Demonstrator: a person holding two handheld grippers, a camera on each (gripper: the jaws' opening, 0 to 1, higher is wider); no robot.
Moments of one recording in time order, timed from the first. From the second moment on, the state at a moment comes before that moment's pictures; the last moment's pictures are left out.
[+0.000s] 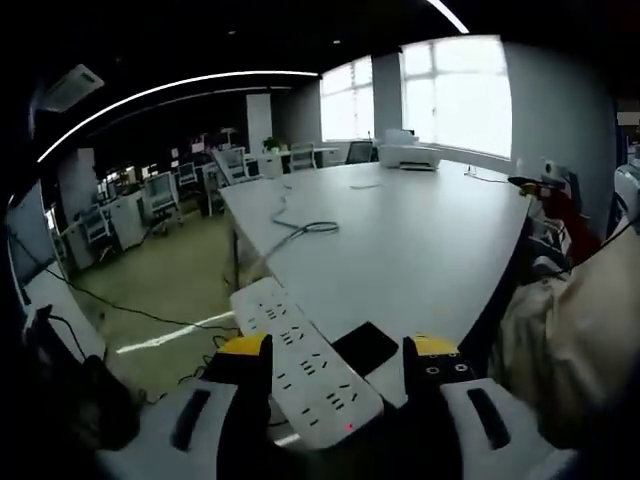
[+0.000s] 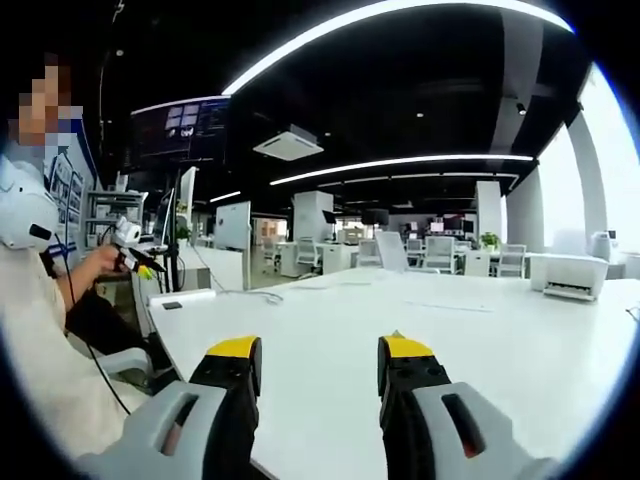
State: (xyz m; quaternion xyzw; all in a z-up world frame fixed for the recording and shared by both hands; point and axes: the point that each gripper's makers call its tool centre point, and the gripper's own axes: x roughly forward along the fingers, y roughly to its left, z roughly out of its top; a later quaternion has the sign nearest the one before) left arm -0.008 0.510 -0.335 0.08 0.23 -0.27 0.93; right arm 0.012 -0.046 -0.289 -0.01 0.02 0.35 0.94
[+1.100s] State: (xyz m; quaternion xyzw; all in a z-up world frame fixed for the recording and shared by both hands) left arm -0.010 0.523 -0.383 0.10 0.35 -0.32 0.87; right arm 0.014 -0.045 -0.292 -0.01 0.02 0.35 0.94
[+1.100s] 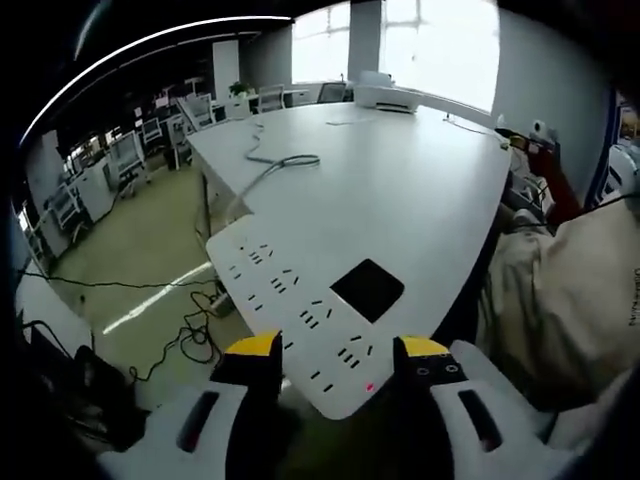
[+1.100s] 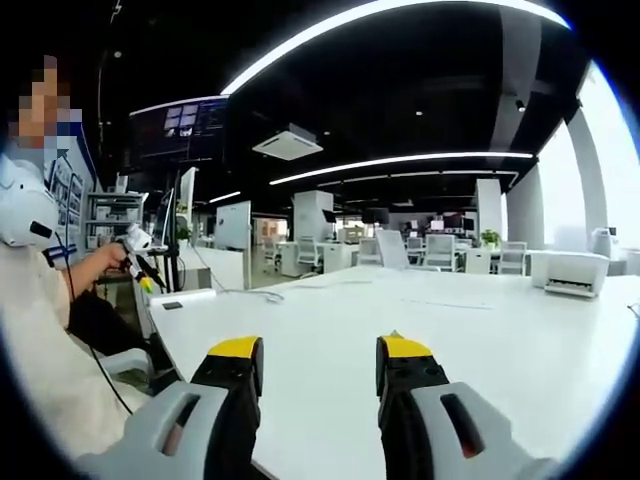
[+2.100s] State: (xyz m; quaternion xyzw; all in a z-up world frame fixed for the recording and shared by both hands) left arm -0.008 0.521 -0.398 0.10 0.41 -0.34 0.84; right arm 0.014 -0.050 -0.290 -0.01 0.02 0.35 0.94
